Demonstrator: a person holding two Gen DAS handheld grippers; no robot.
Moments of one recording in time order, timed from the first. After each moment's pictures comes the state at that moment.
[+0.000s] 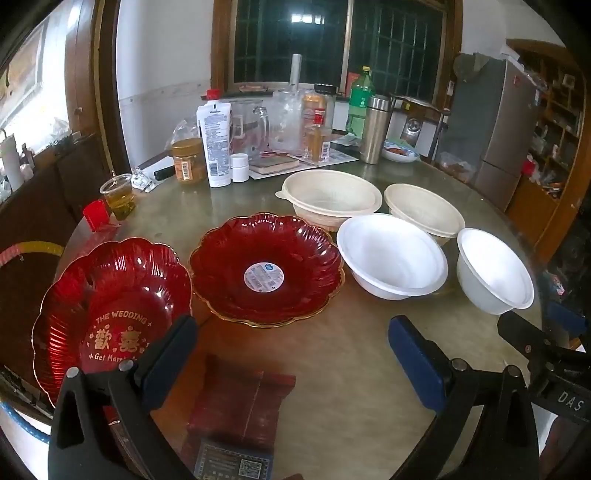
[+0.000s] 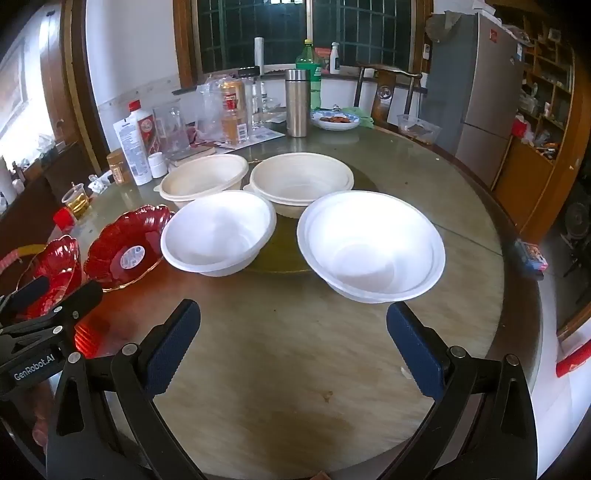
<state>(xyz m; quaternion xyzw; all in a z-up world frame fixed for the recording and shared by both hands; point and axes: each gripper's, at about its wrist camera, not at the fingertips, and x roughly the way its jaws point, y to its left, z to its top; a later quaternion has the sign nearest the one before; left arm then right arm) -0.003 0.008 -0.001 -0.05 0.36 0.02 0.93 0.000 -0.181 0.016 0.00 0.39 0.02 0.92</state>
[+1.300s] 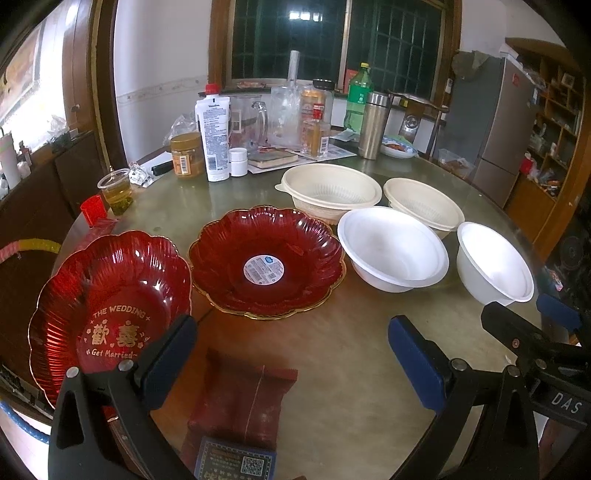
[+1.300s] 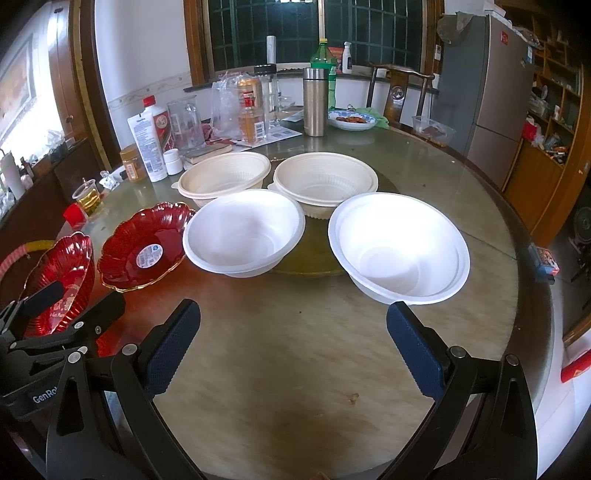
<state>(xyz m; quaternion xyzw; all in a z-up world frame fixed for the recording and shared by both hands) 0.000 0.010 -0.007 -0.05 0.37 0.02 0.93 0.001 -0.159 0.016 0.00 0.39 0.04 0.92</state>
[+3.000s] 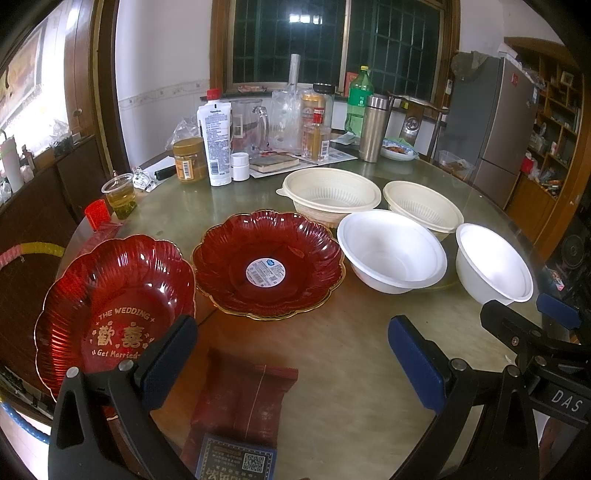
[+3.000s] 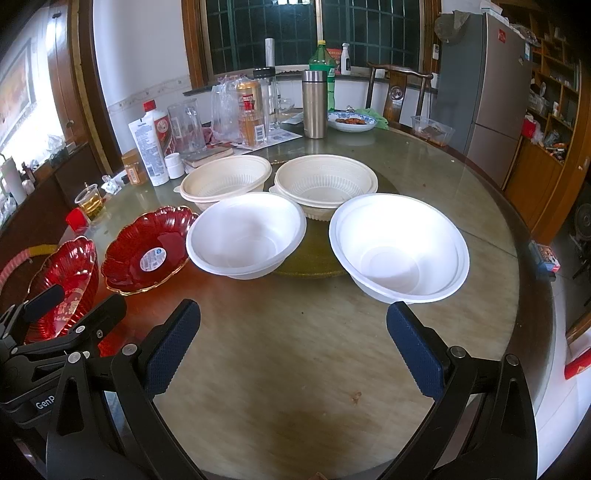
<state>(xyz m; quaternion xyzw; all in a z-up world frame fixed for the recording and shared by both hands) -0.002 0.008 -0.005 -0.04 0.37 0.02 0.93 0.002 -0.157 0.017 0.01 0.39 0.04 0.92</state>
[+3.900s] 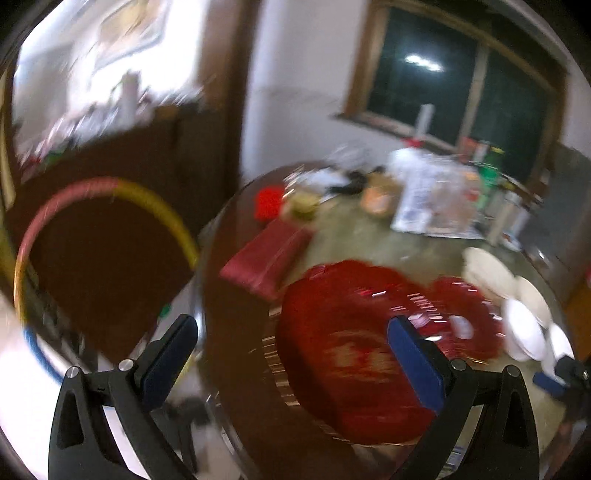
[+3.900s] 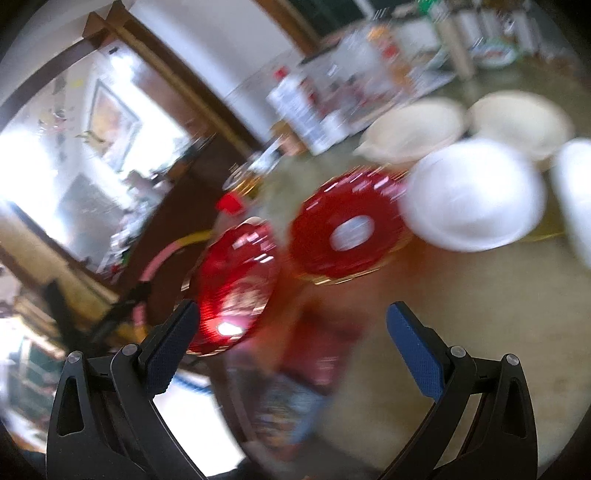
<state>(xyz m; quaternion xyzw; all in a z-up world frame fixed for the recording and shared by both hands) -0.066 0.245 0.009 -0.17 0.33 0.21 0.90 0.039 -0.034 -0.010 0.20 0.47 0.35 0.79</state>
